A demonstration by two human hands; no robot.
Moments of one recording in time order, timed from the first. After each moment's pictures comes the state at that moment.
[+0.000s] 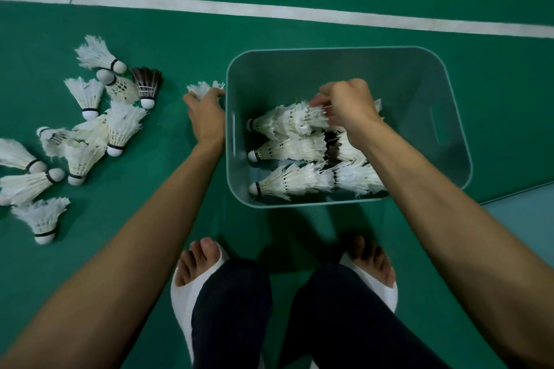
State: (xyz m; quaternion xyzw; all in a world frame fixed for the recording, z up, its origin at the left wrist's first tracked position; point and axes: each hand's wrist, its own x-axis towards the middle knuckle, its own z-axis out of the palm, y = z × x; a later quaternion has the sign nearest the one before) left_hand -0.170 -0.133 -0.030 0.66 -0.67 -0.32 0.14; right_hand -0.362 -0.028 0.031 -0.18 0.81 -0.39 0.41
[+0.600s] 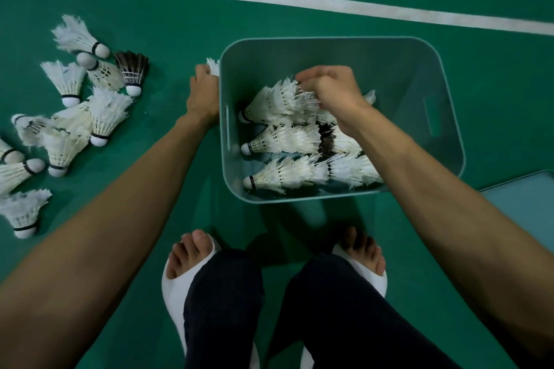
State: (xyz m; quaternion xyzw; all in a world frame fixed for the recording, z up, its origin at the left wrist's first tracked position) left_hand -0.181 -0.155 -0.034 0.59 -0.71 -0.38 0.08; right_hand -0.354 -0.033 0.040 -0.27 0.79 -0.35 0.42
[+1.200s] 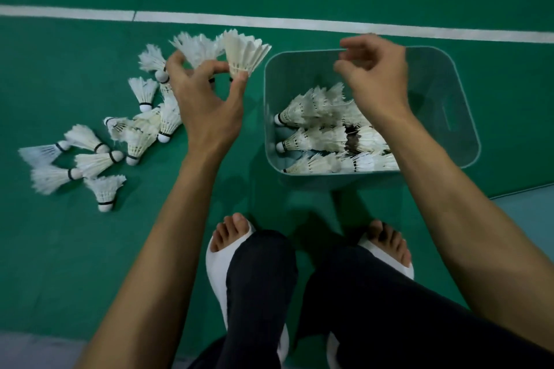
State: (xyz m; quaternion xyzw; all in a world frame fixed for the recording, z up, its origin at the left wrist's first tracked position) left_hand -0.105 -0.092 0.066 0.55 -0.69 -0.27 0.39; right_hand -0.326 0.003 0.099 -0.37 0.76 -0.49 0.22
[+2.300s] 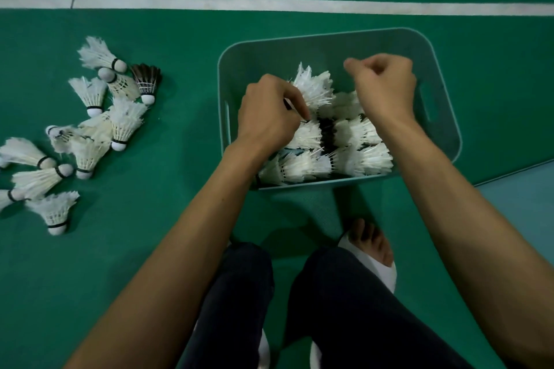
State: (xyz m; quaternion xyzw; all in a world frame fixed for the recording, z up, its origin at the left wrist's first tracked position) left_hand -0.222 -0.051 0.045 0.47 -0.79 -0.38 0.13; right_hand -0.381 0.022 0.062 -0.24 0.85 -0.42 0.21
